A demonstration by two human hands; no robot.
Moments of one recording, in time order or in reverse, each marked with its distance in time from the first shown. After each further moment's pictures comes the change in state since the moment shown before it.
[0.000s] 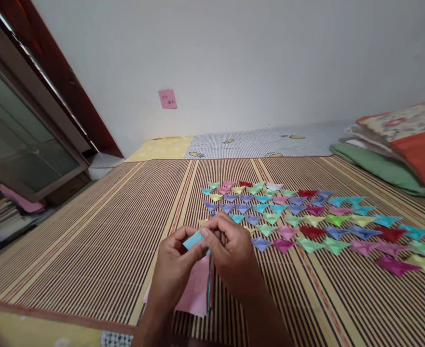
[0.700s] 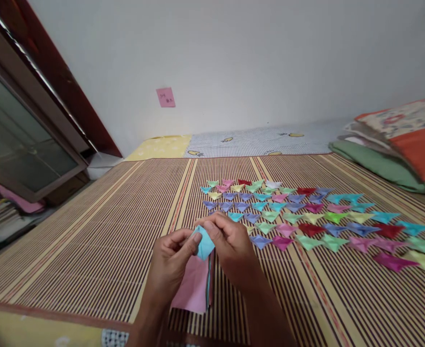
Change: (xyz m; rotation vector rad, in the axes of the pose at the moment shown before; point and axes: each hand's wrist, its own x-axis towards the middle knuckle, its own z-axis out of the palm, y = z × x) left_hand 0.001 -0.003 -0.008 -0.010 -0.074 0.027; right_hand 0.003 0.007 -0.002 0.129 -0.094 0.065
